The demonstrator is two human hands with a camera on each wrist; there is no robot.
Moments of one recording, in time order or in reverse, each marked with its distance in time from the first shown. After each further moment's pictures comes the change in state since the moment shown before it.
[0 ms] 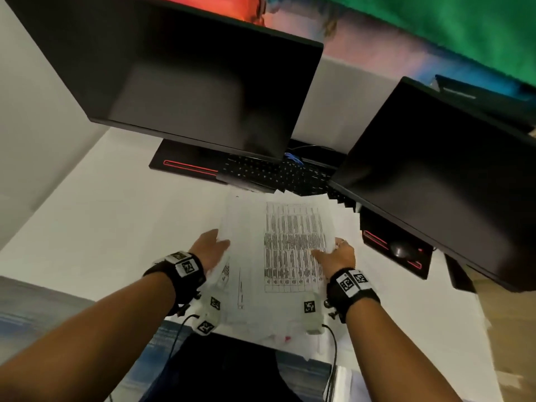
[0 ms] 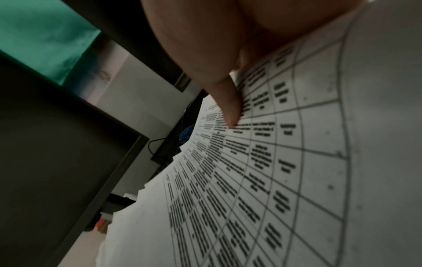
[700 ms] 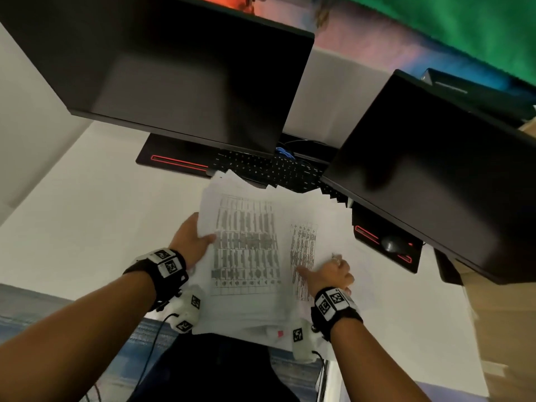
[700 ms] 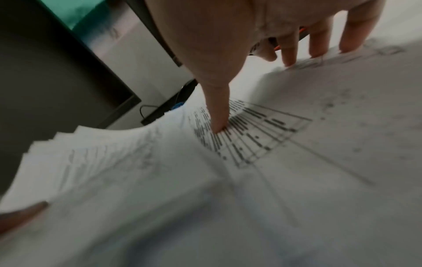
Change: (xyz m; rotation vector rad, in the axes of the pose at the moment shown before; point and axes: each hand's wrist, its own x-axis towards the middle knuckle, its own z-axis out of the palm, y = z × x) left_hand -0.006 0.007 -0.013 0.051 0.136 0.172; right_hand -0.018 0.036 0.010 -0.502 0.120 0.125
